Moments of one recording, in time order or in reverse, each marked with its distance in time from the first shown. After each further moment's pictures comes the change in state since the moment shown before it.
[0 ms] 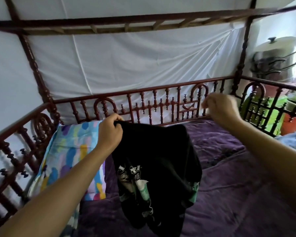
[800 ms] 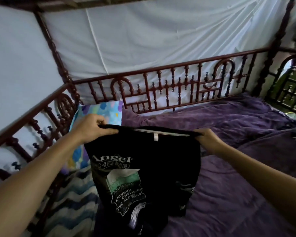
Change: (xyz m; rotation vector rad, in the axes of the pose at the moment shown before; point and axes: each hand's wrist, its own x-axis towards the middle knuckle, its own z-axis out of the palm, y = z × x) left_hand -0.010 -0.073 -0.093 0.406 -0.482 -0.177; right_hand -0.112 0.028 0.147 0.511 -0.631 0.295
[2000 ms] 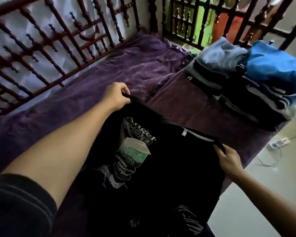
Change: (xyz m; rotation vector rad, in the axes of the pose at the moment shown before) left_hand 0.247 0.497 0.517 -0.138 -0.410 0.302; right_hand -0.160 0.473 -0.330 0.011 0.692 0.742
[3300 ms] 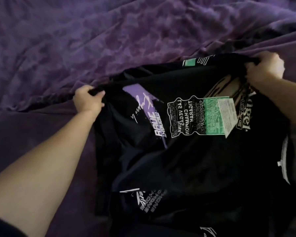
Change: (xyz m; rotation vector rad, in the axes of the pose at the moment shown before) left_hand -0.015 -0.340 0.209 -0.365 0.509 -1.130; right_hand 0.361 -0.104 0.294 -0.737 -0.214 -0.363
